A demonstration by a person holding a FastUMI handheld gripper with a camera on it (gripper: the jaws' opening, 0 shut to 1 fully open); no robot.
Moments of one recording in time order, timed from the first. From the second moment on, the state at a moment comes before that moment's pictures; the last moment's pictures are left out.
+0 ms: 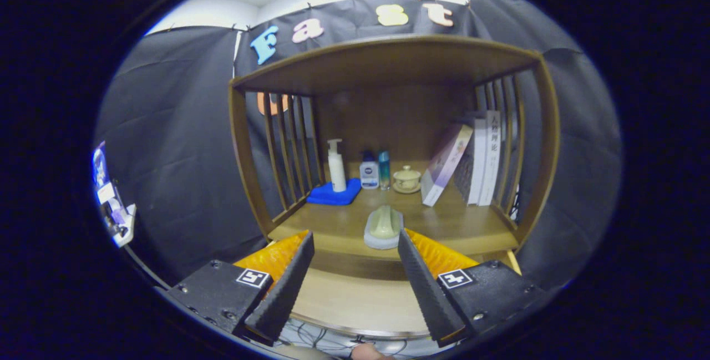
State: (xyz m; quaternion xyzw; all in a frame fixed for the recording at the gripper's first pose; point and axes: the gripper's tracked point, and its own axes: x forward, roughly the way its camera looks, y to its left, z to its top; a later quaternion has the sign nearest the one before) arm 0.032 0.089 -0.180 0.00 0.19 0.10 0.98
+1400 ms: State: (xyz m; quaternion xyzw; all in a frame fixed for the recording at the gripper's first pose) arm -0.094 0.080 -0.346 -0.02 0.20 0.03 0.98
